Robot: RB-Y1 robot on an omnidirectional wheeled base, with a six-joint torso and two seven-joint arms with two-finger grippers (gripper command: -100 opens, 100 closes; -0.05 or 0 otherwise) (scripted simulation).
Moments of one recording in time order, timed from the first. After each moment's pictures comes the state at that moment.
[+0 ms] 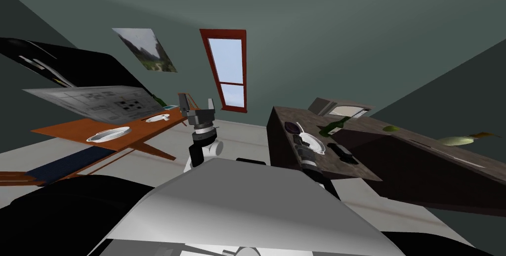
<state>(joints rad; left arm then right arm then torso) 0.46 -0.05 -0.01 -2.40 0.07 -0.61 0.11 0.70 -0.46 0.03 -1.88 -0.78 -0.46 -1.40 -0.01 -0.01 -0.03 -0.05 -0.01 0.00</state>
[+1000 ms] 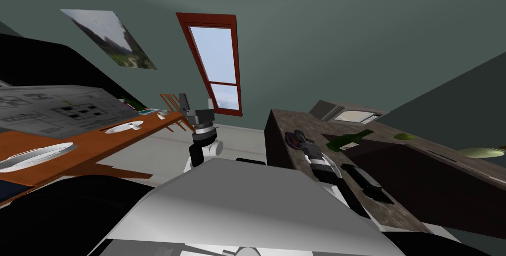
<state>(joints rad) 0.46 -0.05 -0.01 -2.40 0.07 -0.61 0.11 0.76 -0.62 -0.05 -2.00 -0.64 -0.42 -1.59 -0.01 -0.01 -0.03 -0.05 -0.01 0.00</state>
